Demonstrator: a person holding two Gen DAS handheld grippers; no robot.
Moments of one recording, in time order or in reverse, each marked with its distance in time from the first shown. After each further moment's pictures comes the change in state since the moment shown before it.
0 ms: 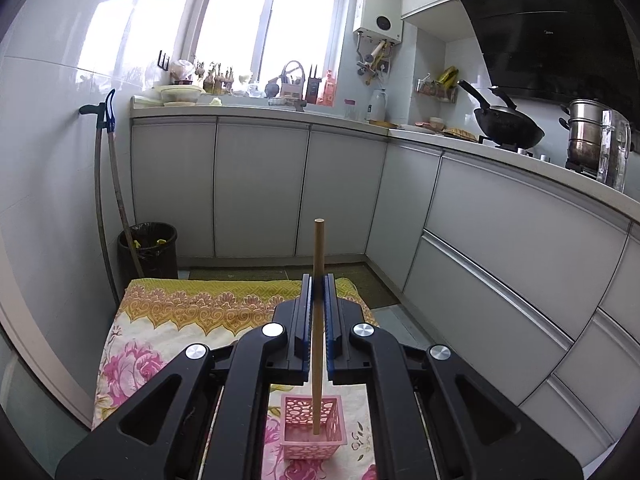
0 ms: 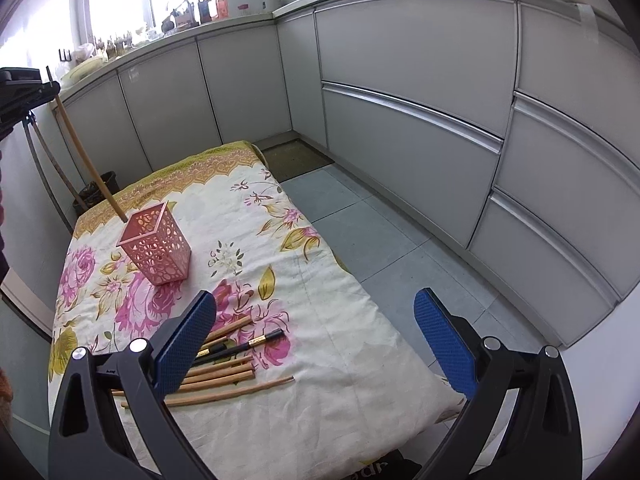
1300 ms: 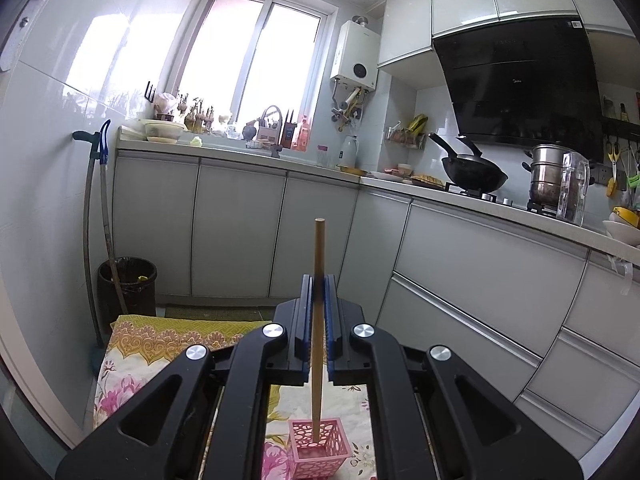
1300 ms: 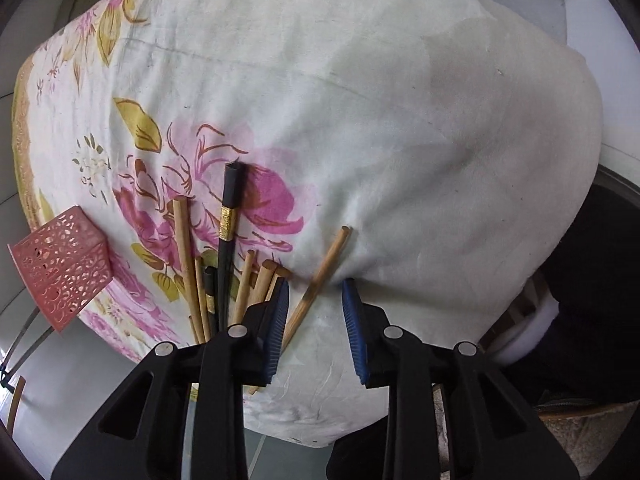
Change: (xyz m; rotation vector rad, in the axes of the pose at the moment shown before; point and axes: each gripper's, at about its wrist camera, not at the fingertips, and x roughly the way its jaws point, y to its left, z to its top) left arm -0.055 0.056 0.024 -0.017 -0.152 -0.150; right arm 0.171 0.015 -0.055 0.816 1.081 -0.048
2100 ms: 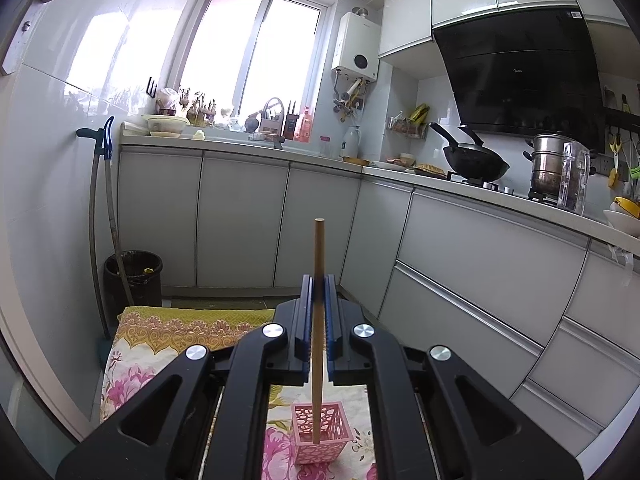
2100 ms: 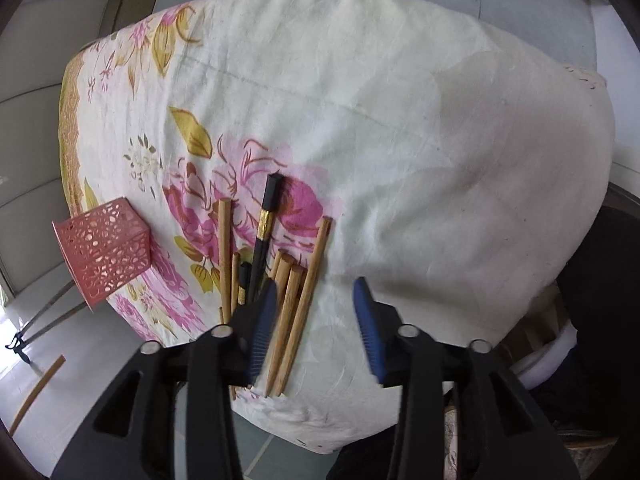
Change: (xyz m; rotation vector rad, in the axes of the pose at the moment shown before) left arm -0.012 -0.006 -0.007 0.013 0.030 0.017; right arm -0.022 -0.028 0.002 -0.012 -0.049 0.154
